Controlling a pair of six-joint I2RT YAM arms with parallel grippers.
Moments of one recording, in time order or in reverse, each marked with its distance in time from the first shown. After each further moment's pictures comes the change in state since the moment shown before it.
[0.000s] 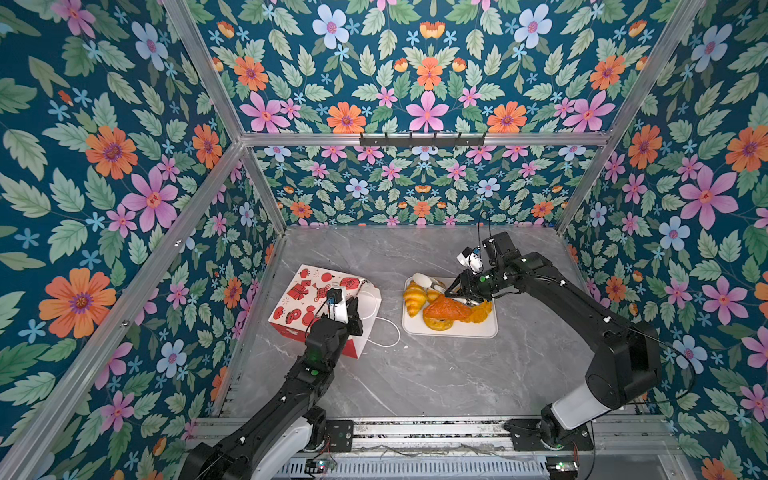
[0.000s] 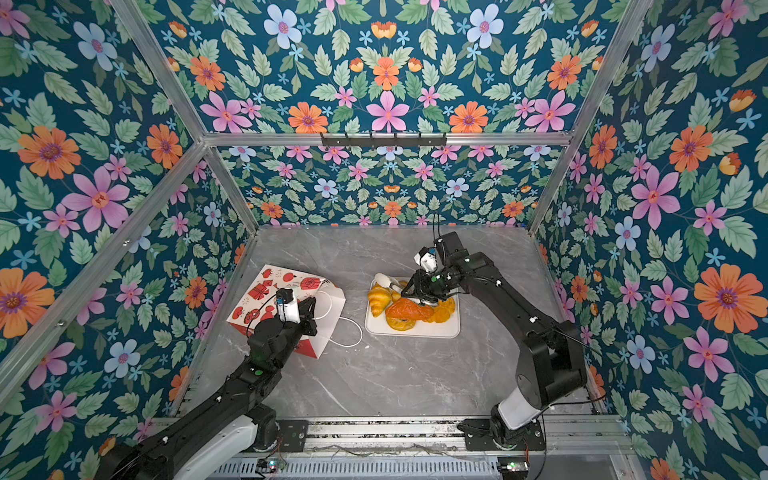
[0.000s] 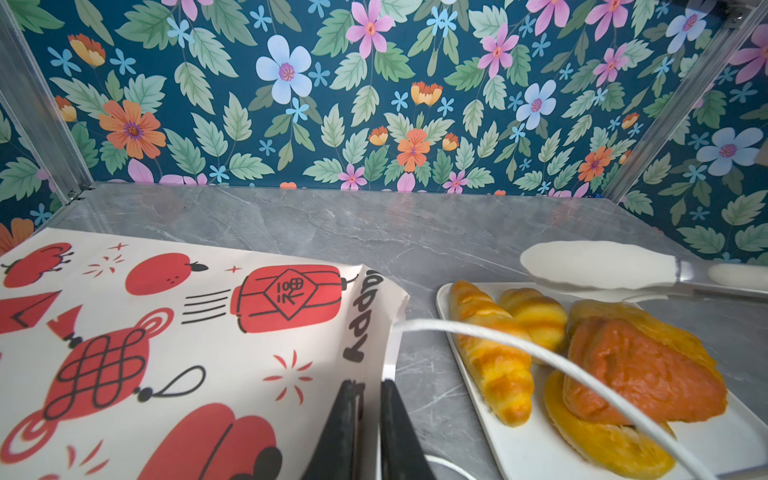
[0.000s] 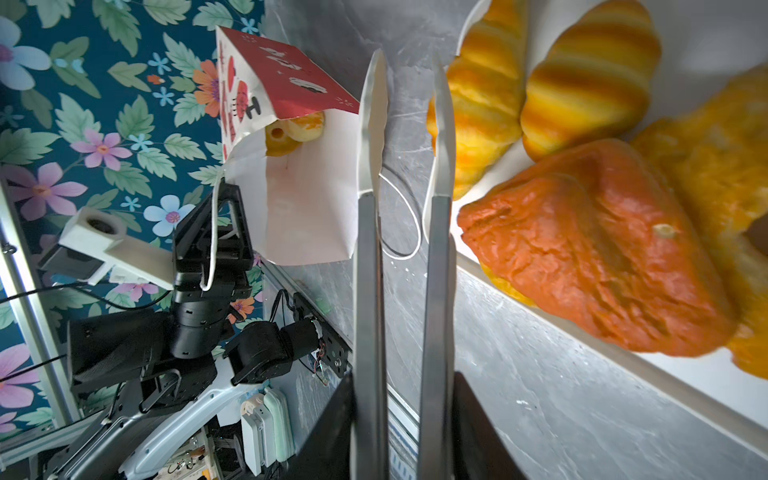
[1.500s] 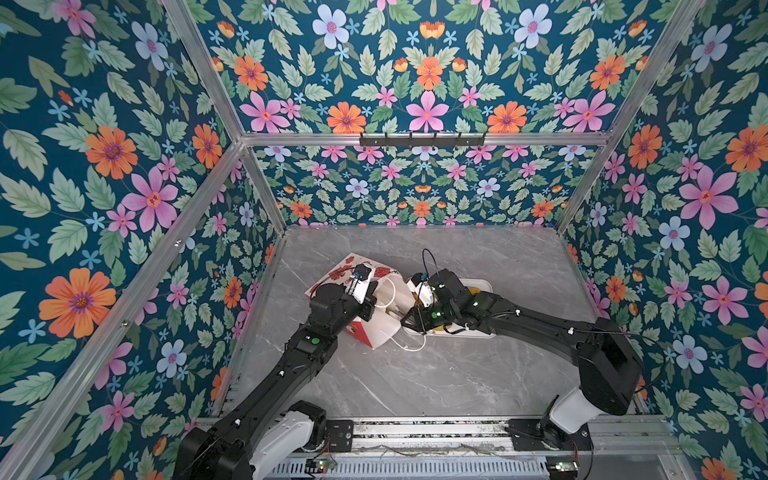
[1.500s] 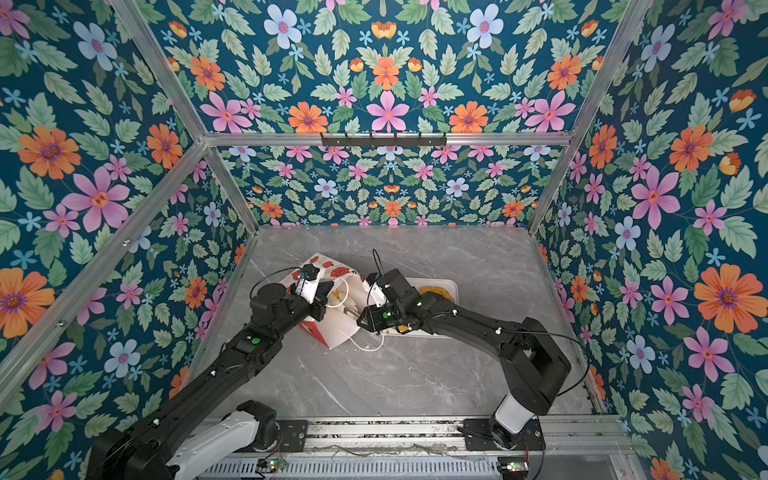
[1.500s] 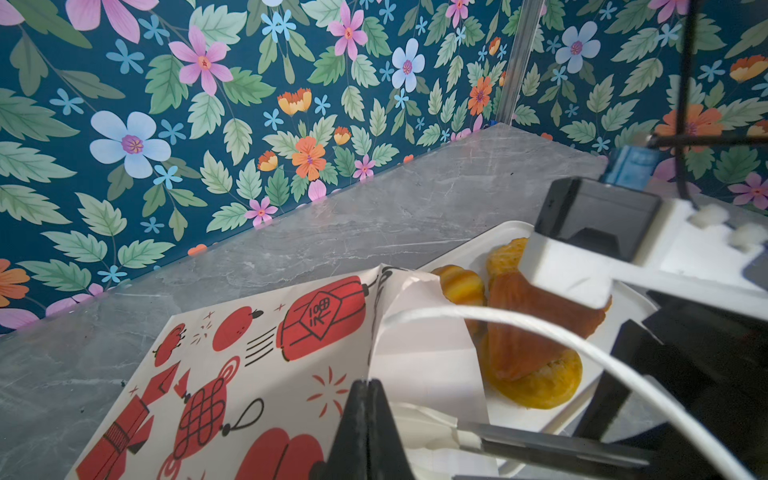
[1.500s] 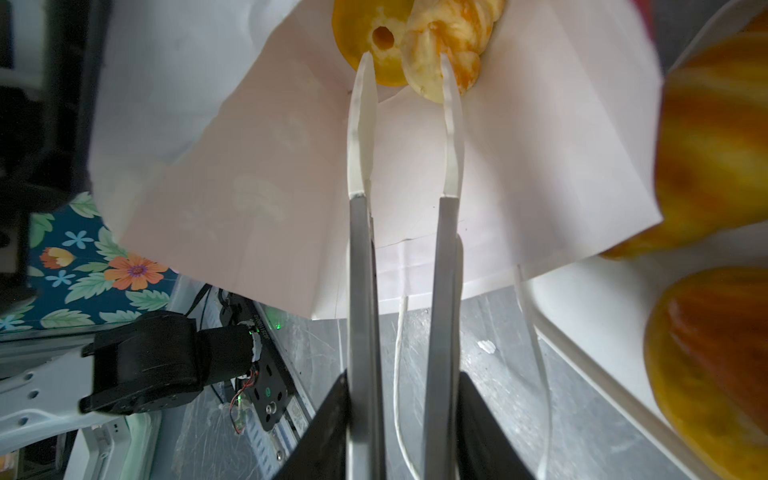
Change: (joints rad) left arm 0.000 0.133 0.347 -0.315 0.304 0.290; right arm 0.405 0.079 -0.178 0.473 0.340 0.033
